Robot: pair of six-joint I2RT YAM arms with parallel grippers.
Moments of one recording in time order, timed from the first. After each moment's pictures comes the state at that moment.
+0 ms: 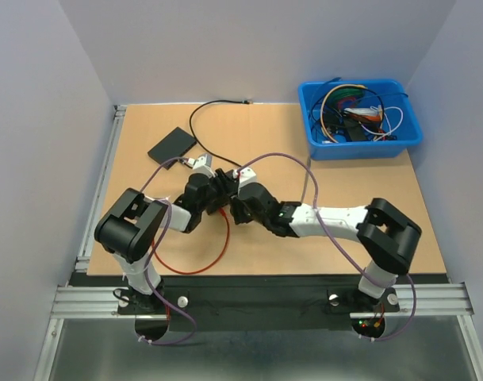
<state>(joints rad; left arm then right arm) -0.49 1.72 0.53 0.84 0.08 -0.76 1.01 1.73 1.02 0.11 0.31 0.35</state>
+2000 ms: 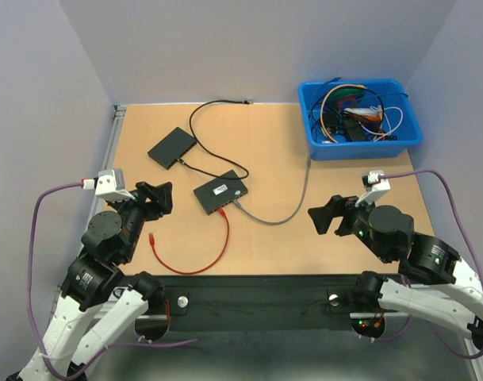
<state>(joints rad) -0.54 0.39 0.82 -0.52 -0.40 -0.47 1.01 0.57 0.90 -0.68 0.54 0.58</state>
